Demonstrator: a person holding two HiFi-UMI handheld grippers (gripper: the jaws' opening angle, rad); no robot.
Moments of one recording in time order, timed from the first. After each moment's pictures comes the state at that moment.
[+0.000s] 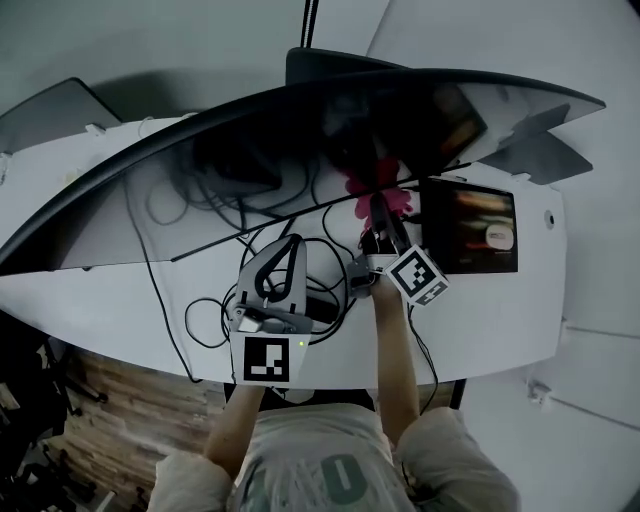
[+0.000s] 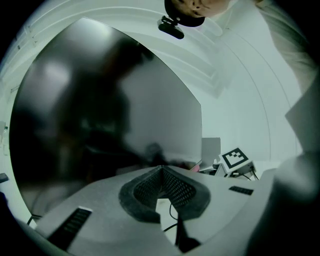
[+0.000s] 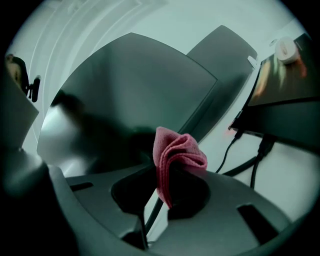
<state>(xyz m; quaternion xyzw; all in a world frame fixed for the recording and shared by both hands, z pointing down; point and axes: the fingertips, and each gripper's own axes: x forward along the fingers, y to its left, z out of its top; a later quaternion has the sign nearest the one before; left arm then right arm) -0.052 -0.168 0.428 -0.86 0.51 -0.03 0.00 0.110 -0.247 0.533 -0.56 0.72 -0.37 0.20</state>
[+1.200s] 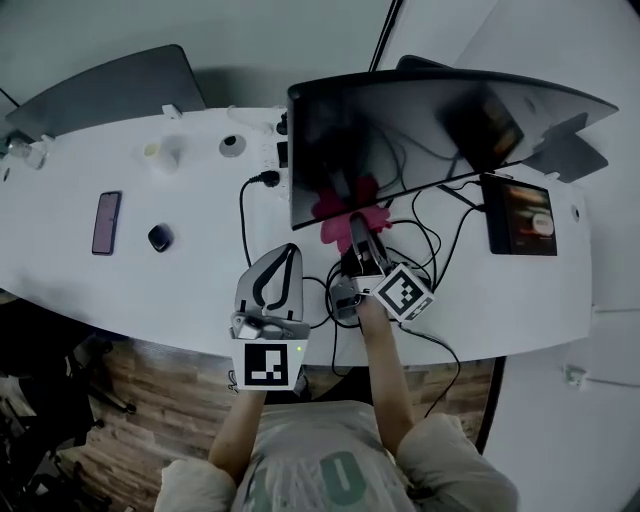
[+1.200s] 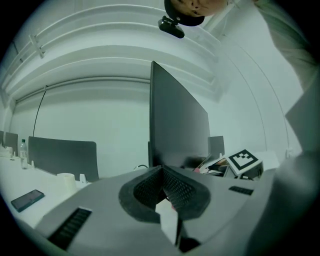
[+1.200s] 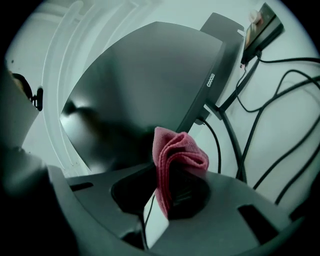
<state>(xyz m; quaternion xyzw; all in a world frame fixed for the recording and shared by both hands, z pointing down) -0.260 -0.104 0.426 -0.85 0.53 -0.01 0.02 -0.134 -0.172 0.533 -0.49 0.73 -0.41 0.26</state>
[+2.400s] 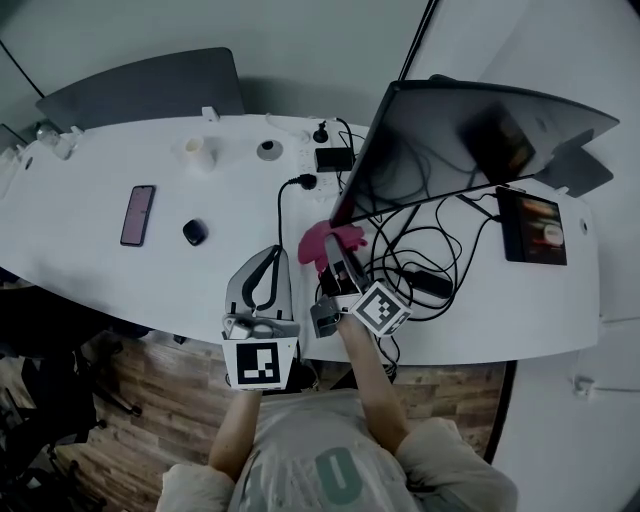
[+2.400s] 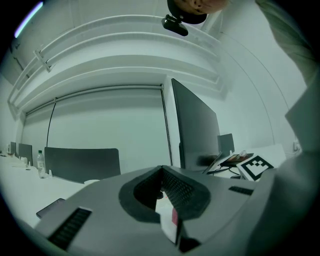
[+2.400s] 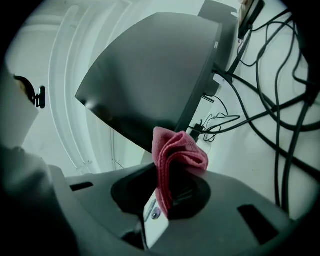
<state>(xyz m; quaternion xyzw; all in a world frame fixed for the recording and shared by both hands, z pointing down) -0.347 -0.081 0.413 -0.82 0.58 -0.02 0.04 -0.249 -0.132 0.536 -0.43 0.75 -0.43 0.27</state>
